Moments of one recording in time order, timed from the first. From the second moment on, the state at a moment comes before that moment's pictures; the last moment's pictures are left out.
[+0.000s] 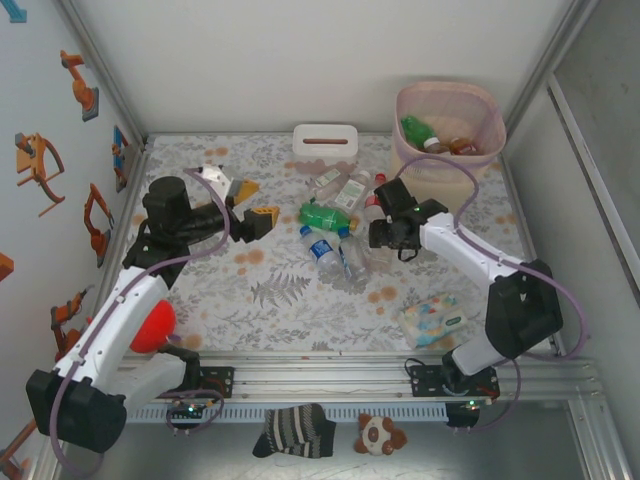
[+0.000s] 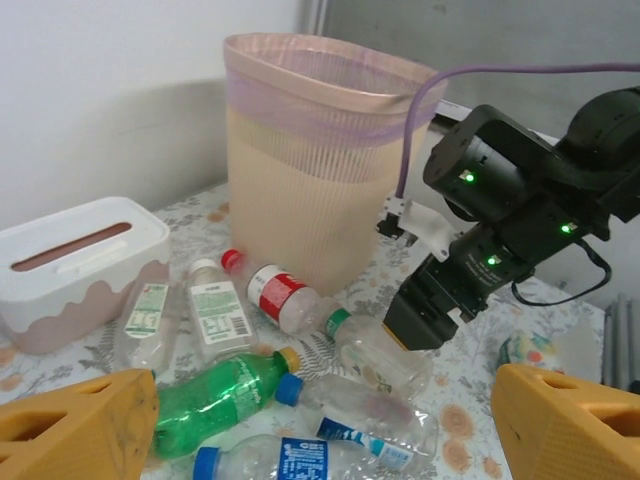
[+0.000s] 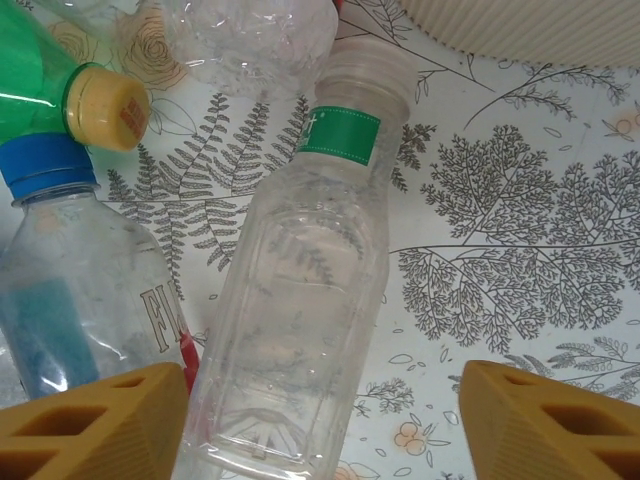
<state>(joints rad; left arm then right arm) -0.33 1.02 0.90 -0.13 0.72 0.00 0.51 1.53 1.13 -0.77 0.15 0.45</state>
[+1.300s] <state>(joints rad) -0.34 1.00 0.92 -0.27 0.59 0.08 0.51 1.72 1.16 -0.73 0.19 0.61</state>
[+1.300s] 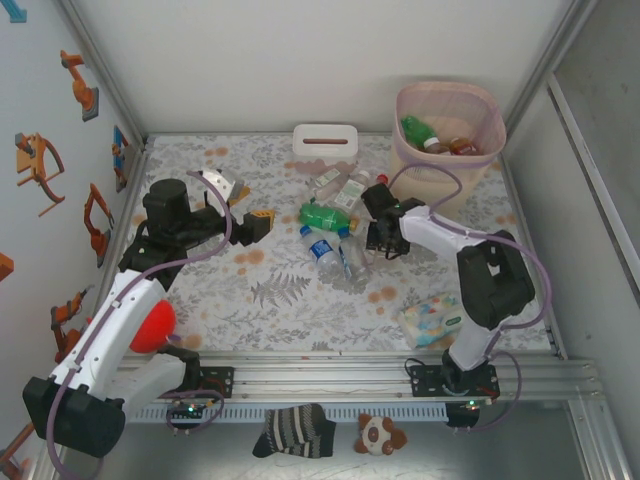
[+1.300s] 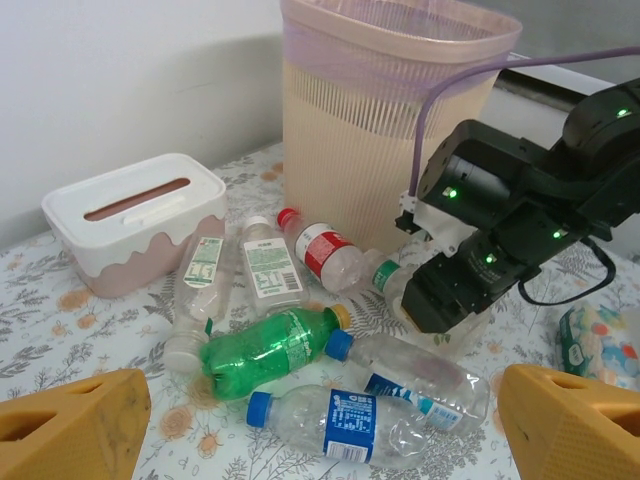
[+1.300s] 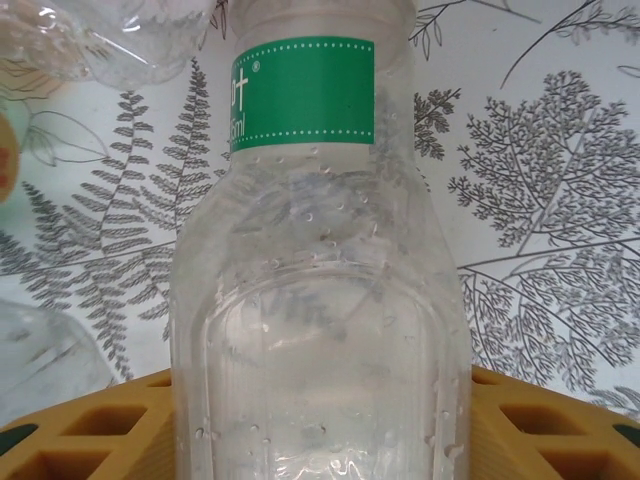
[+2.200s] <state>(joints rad) -0.34 1.00 0.92 -0.29 0.57 0.08 0.51 1.45 1.71 -1.11 0.16 0.41</state>
